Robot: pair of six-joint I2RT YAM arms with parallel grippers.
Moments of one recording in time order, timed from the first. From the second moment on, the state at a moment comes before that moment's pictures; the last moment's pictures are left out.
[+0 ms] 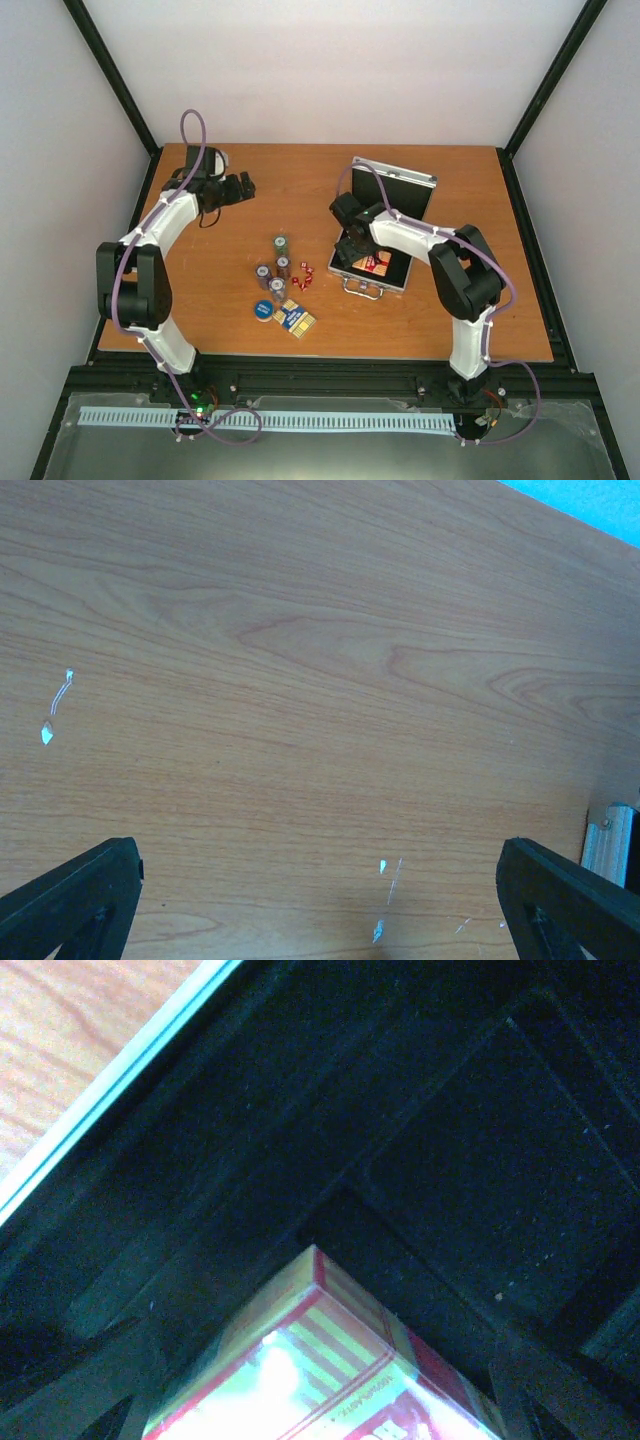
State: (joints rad) left arm -0.08 1.70 1.32 -0.47 0.18 -0.39; right arm 0.64 1.95 1.37 -0.74 0.26 0.15
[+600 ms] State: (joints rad) left arm -0.08 1.73 1.37 -0.47 0.18 -0.39; right arm 0.64 1.83 1.38 -0.72 0.14 0.04
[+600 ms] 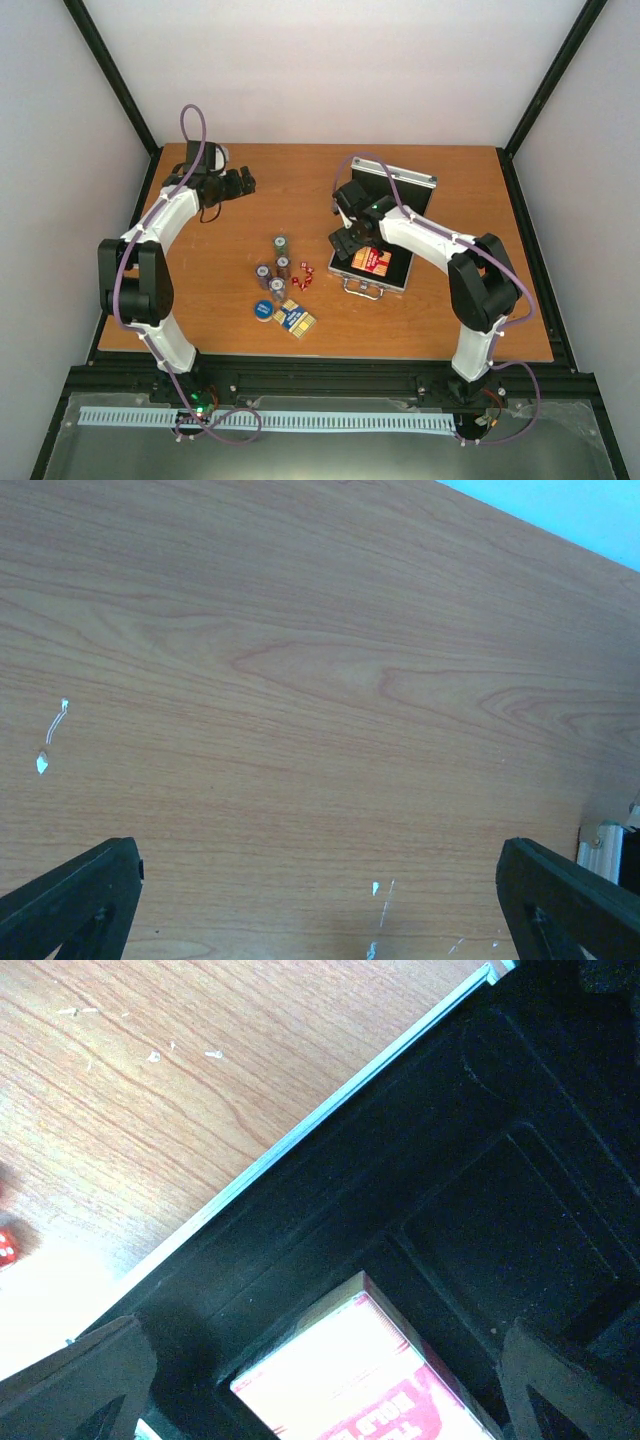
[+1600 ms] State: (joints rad) left arm -0.08 1.73 1.37 -0.52 0.16 -0.38; right arm 0.62 1.88 1.30 -0.72 0.00 0.10
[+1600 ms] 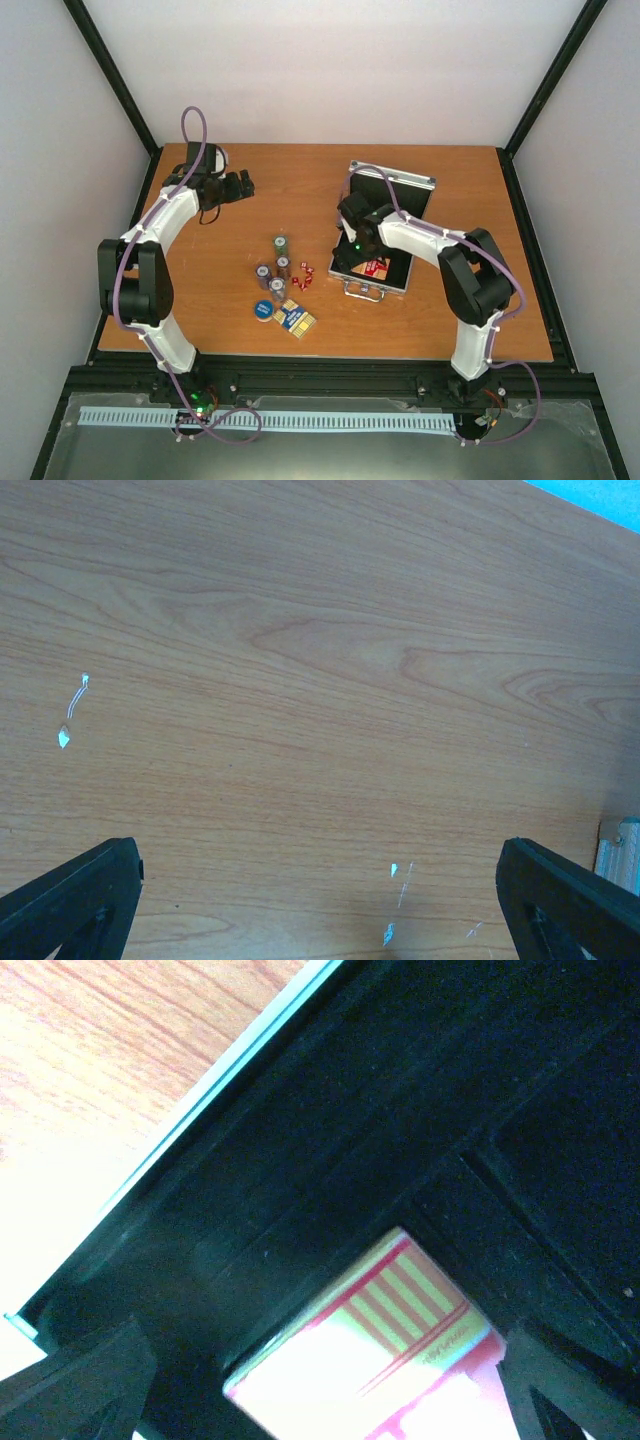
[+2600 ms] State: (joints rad) left arm -0.08 1.65 1.43 -0.60 0.13 -0.34; right arm 1.10 1.80 1.40 -0.90 -0.09 0.09
